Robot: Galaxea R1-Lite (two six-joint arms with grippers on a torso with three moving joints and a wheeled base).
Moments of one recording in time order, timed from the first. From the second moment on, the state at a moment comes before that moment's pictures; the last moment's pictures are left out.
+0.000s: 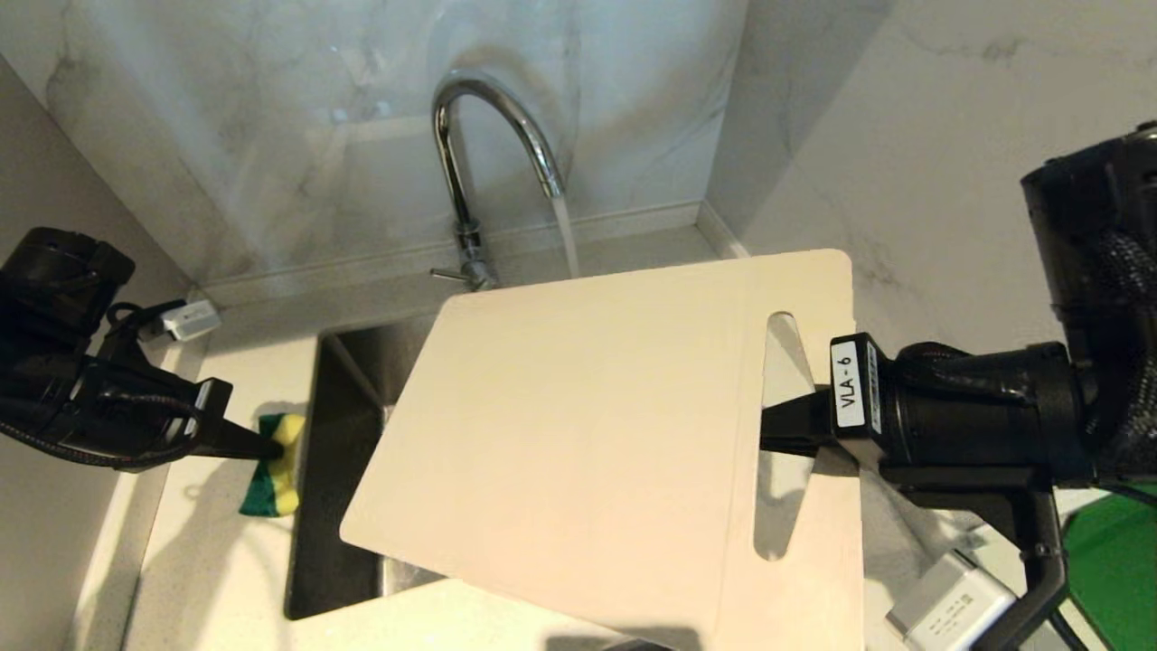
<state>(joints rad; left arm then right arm) -0.05 1.62 -1.25 0.59 -0.40 -0.15 0.42 1.36 -1.14 0.33 0.43 -2.50</state>
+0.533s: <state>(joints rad) -0.07 1.61 -1.25 0.59 -0.40 -0.16 0.39 1.49 -1.31 0.50 0.48 -2.71</state>
